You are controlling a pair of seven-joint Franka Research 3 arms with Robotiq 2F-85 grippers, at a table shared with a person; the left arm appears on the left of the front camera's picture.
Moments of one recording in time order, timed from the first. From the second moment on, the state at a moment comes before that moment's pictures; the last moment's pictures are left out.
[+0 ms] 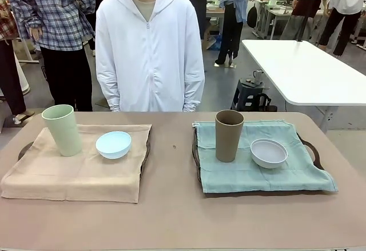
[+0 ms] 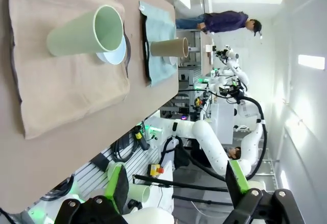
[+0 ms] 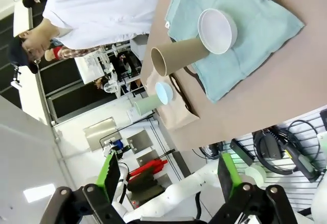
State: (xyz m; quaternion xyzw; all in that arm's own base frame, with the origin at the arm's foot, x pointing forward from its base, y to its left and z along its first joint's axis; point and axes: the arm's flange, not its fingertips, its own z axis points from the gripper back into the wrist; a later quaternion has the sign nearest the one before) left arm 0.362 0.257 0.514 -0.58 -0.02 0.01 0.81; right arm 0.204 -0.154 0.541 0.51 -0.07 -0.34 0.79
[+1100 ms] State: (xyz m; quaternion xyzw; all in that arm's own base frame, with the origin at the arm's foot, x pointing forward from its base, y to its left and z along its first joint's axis) left arm 0.353 0.286 0.500 -0.60 -0.05 0.02 0.80; right arm 0.163 -0.184 0.536 0.53 -0.09 -0.37 0.76
